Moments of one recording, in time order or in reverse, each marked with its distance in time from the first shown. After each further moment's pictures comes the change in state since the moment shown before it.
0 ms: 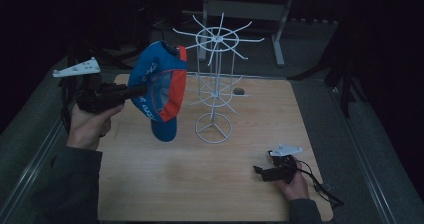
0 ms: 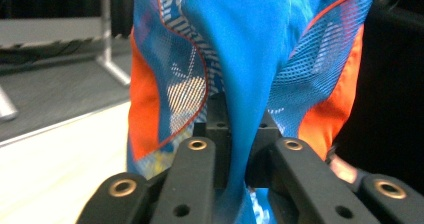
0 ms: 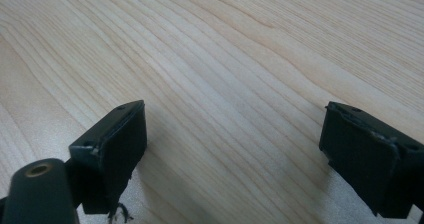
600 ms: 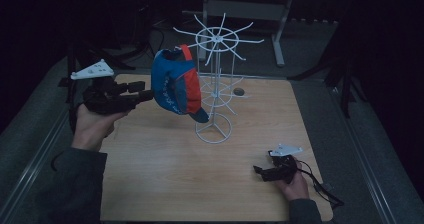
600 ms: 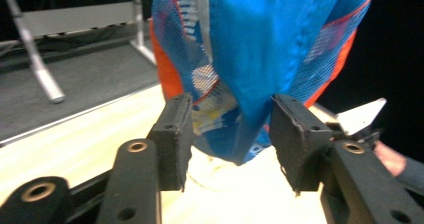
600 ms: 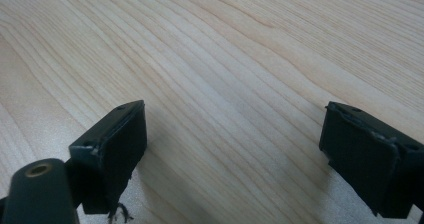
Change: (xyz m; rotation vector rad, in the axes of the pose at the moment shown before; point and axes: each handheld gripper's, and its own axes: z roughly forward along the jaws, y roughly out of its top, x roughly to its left) left arm -0.010 -0.001 0.009 0.071 0.144 0.048; right arm 0.000 0.000 0.000 0.001 0.000 0.000
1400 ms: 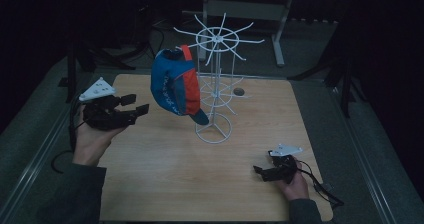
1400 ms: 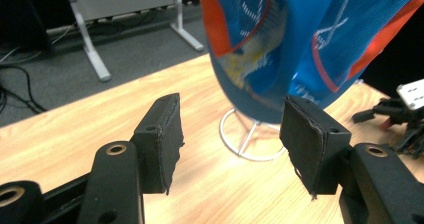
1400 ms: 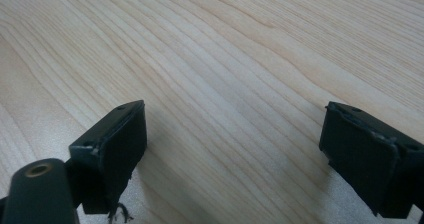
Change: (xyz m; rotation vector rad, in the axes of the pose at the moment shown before) left arm -0.003 -0.040 0.002 0.053 0.149 0.010; right arm 0.000 0.000 0.000 -0.002 0.000 0.000
